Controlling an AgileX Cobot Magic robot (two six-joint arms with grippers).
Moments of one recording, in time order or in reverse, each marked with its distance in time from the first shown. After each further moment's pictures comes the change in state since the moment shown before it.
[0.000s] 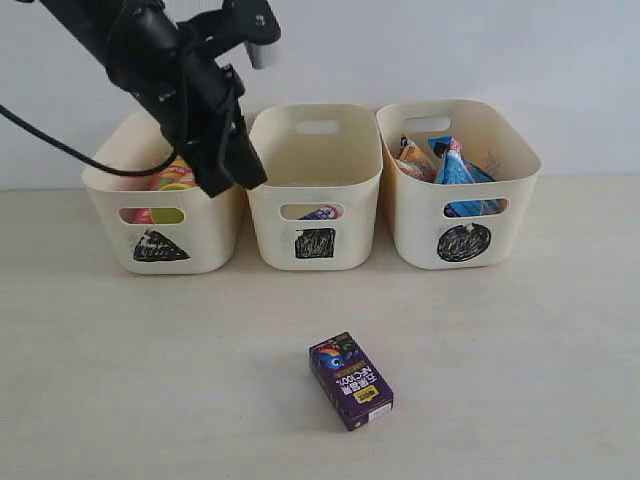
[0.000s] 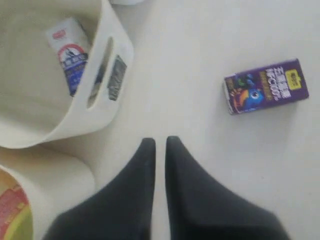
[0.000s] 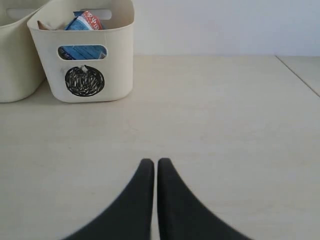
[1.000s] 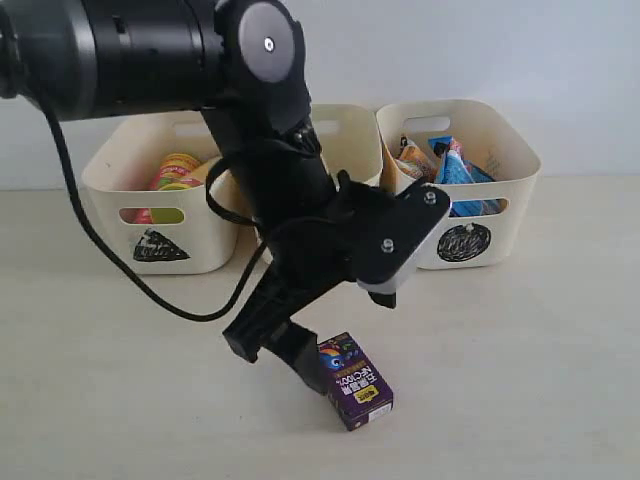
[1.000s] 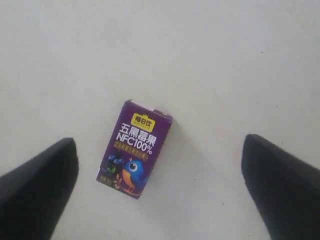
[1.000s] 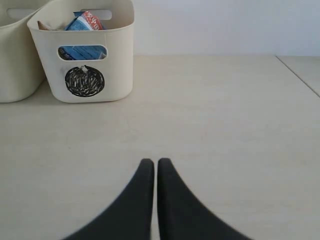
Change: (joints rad) left arm -0.317 0.077 0.096 0.013 0.094 0.610; right arm 0.000 0.000 0.000 0.000 0.000 0.000
